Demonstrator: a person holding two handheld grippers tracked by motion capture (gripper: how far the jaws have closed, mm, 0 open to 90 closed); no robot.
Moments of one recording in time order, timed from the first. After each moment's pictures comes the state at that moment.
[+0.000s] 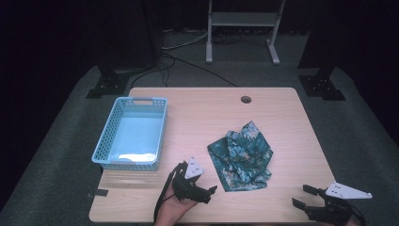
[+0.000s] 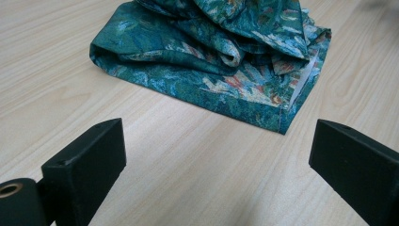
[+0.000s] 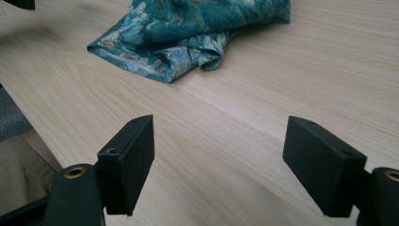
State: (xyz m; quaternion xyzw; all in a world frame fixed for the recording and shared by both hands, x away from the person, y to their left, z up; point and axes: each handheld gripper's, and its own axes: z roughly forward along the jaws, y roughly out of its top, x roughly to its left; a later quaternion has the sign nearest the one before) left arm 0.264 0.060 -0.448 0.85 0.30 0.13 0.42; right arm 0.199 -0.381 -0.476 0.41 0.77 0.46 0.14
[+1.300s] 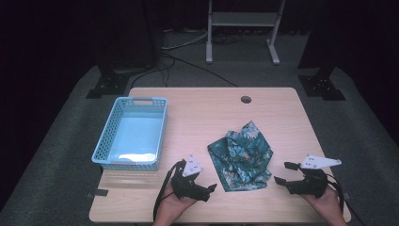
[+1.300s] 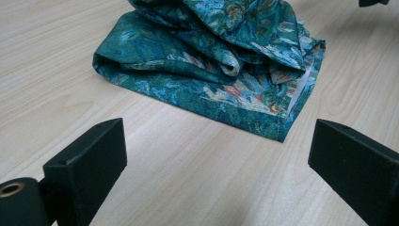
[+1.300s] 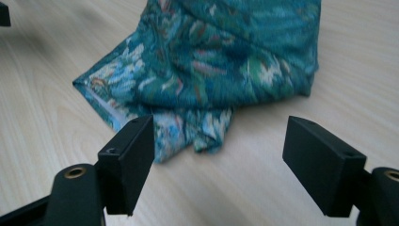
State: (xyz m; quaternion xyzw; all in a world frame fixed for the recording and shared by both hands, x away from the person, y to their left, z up) left arm 0.269 0.064 -0.444 0.84 0.30 0.12 0.43; right arm 0.274 -0.334 -0.443 0.35 0.82 0.43 0.14
